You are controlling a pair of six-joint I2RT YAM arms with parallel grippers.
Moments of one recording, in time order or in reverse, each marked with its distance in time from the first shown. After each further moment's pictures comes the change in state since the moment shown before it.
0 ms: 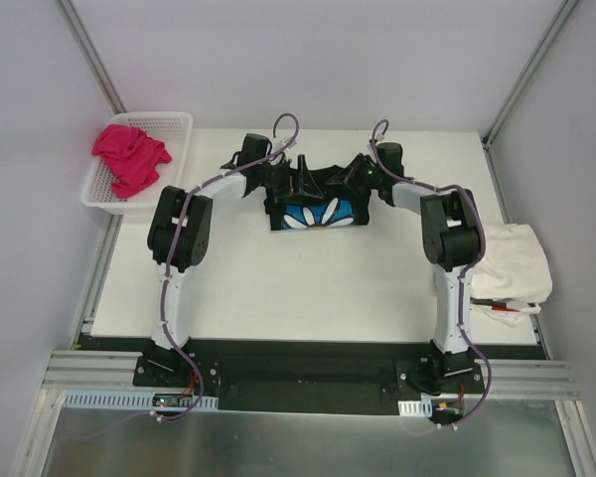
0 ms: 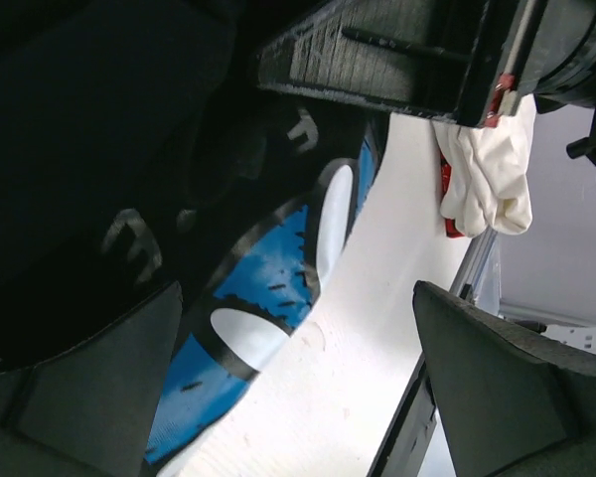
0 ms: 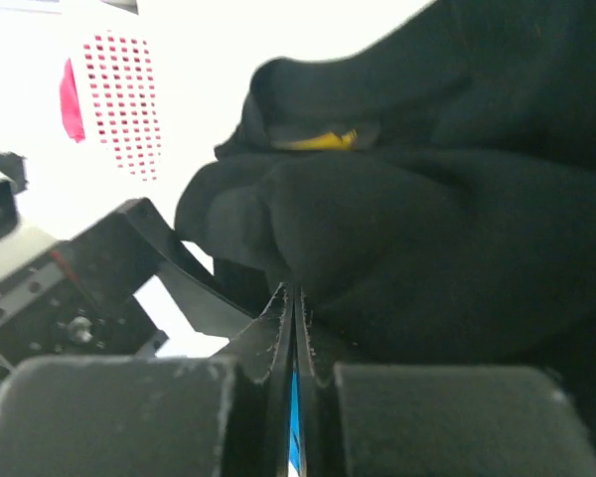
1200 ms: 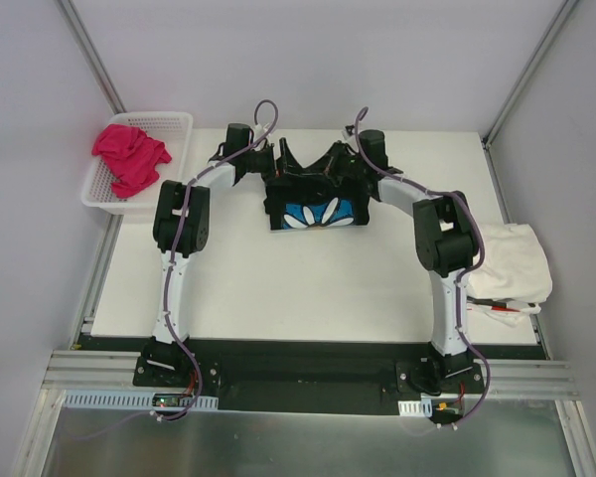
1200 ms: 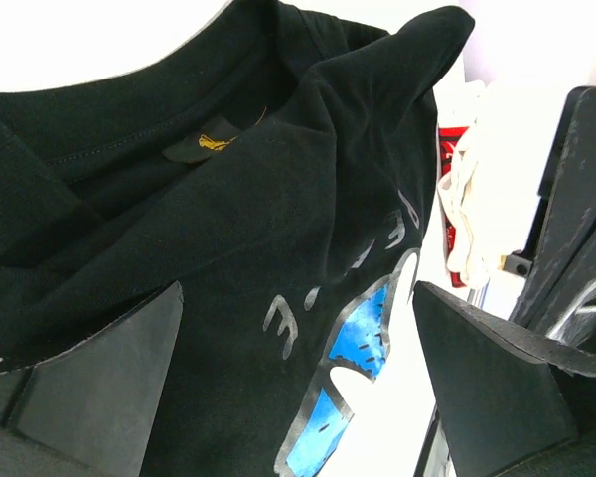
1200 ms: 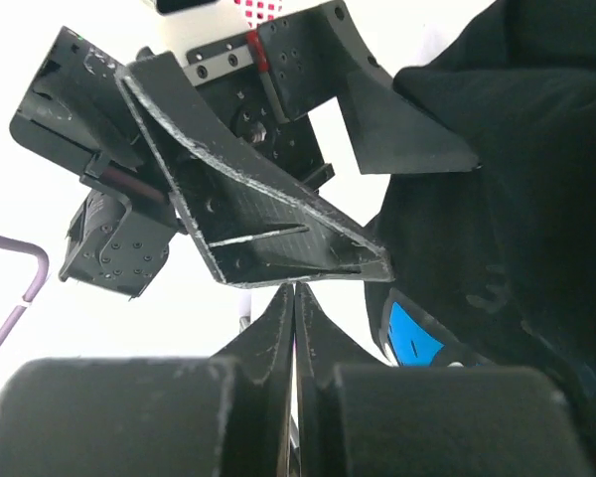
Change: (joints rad) left arm 0.125 0.237 0.261 0.069 0.090 -0.050; right arm 0.091 -0.032 0.117 0.003 -0.102 0.089
